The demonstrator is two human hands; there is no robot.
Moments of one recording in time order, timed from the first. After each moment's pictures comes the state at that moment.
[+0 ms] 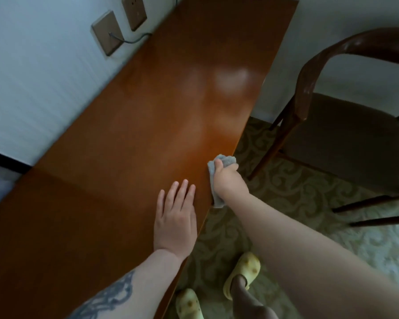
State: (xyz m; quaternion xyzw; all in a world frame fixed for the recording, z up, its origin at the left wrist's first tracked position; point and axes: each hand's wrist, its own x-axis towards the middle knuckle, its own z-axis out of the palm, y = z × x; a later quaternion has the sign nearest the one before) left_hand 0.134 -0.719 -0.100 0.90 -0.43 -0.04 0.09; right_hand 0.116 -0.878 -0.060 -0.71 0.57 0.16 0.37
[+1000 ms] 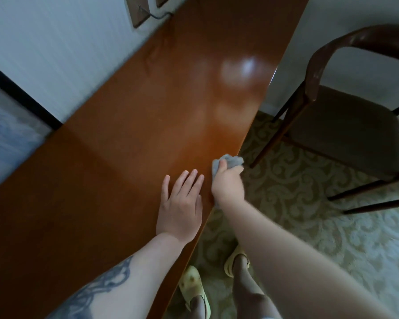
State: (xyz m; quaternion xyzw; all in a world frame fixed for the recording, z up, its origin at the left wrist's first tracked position) left_hand 0.118 -0.630 -0.100 0.88 -0.46 -0.05 0.12; right_hand 0.082 -0.749 -0.069 -0.70 0.60 0.02 0.39
